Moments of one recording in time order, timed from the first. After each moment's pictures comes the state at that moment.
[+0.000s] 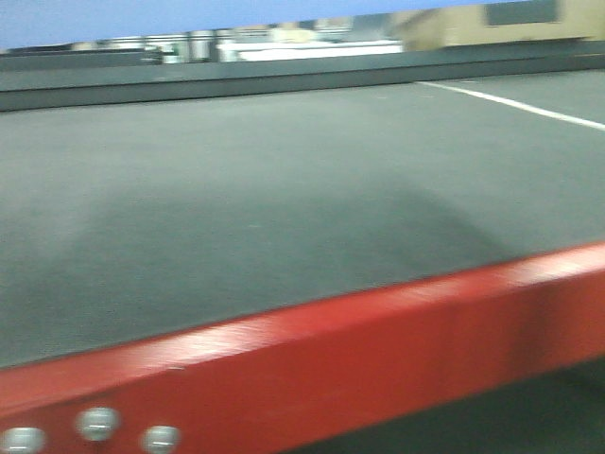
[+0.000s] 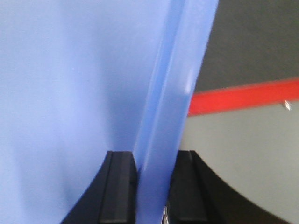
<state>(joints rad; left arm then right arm) -0.43 1.34 -1.44 -0.12 1.23 -0.21 0.52 1.27 -1.41 -0.12 1.23 0.40</state>
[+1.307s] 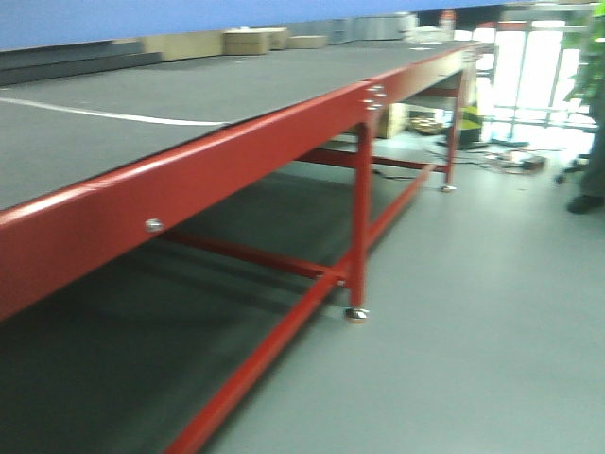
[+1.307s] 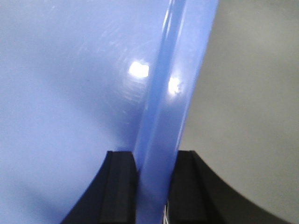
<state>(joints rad) -0.43 1.34 -1.44 -0.12 1.23 -0.21 0.52 1.27 -1.41 -0.12 1.24 0.40</state>
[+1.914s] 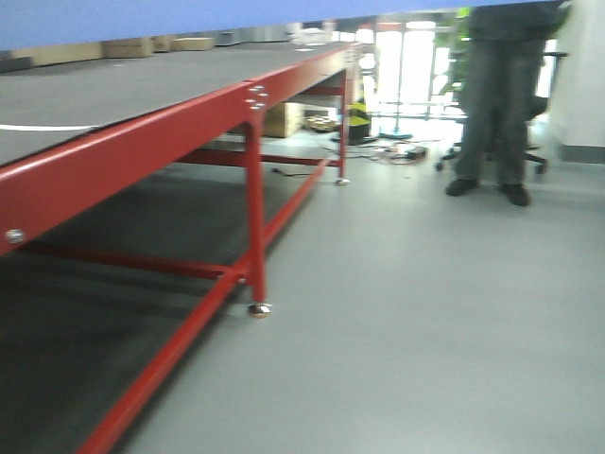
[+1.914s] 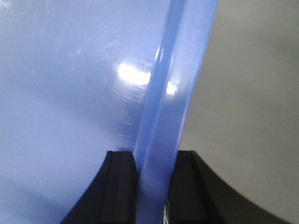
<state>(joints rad) -0.43 1.34 -1.44 -0.12 1.23 -0.21 0.52 1.27 -1.41 -0.12 1.24 0.40</state>
